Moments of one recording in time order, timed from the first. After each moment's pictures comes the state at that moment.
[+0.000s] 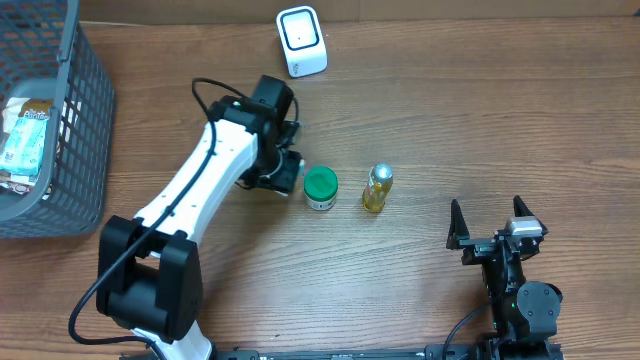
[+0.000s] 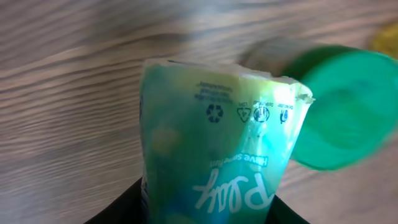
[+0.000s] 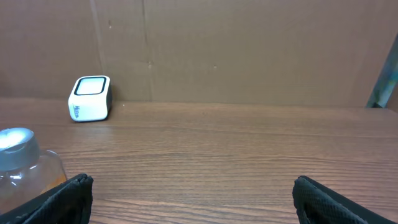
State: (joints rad) left arm -0.34 1.83 1.46 -1.12 0.10 -0.13; right arm 0.03 0.02 0.02 -0.03 -0.02 -0.01
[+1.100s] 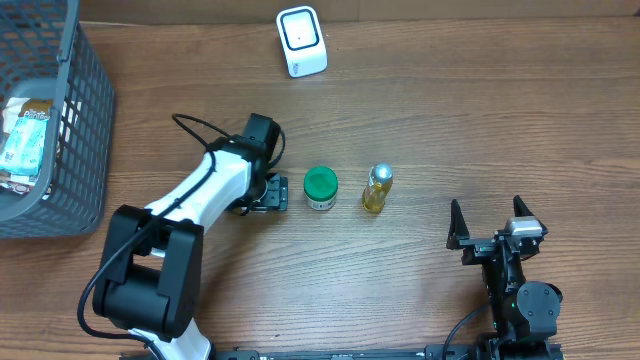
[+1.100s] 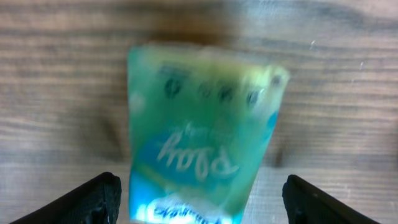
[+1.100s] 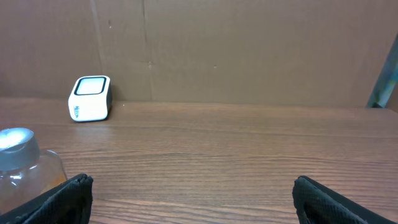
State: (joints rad) left arm -0.29 1.83 1.14 -0.81 -0.04 -0.30; right arm 0.03 0.02 0.02 -0.03 -0.02 -0.01
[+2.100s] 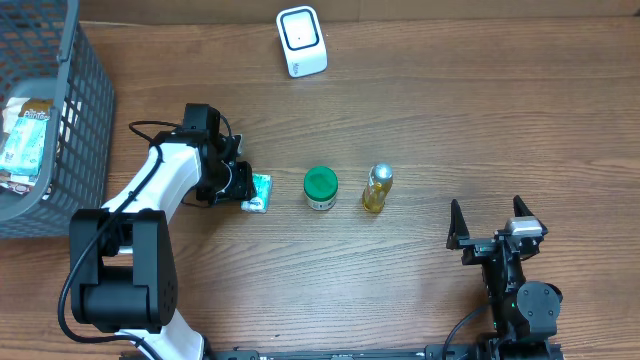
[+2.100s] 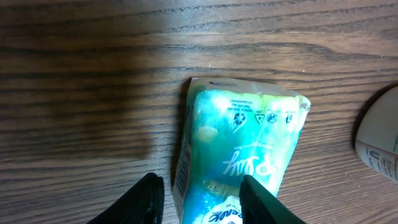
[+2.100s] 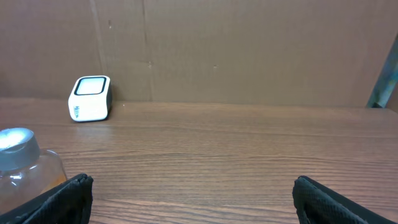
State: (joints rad) left arm -0.06 1.83 1.14 -0.78 0.26 -0.08; right arm 0.03 0.02 0.02 -0.04 -0.02 -0.01
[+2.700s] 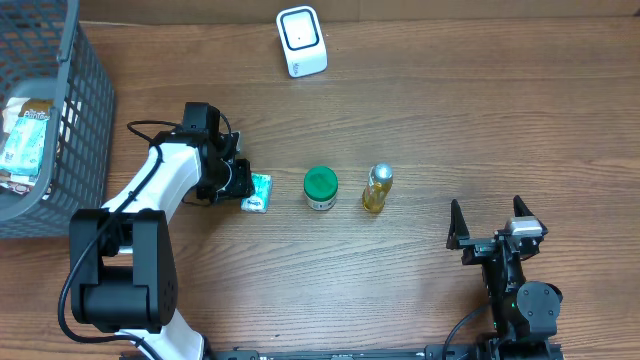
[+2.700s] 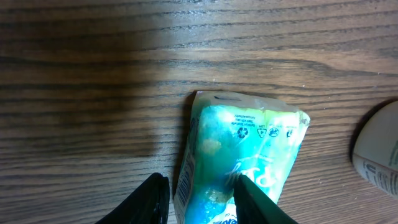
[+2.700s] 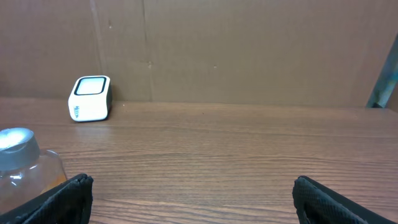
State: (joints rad) left arm -0.06 1.83 1.14 -0.75 0.26 -0.12; right arm 0.03 0.02 0.02 -0.03 -0.02 -0.01
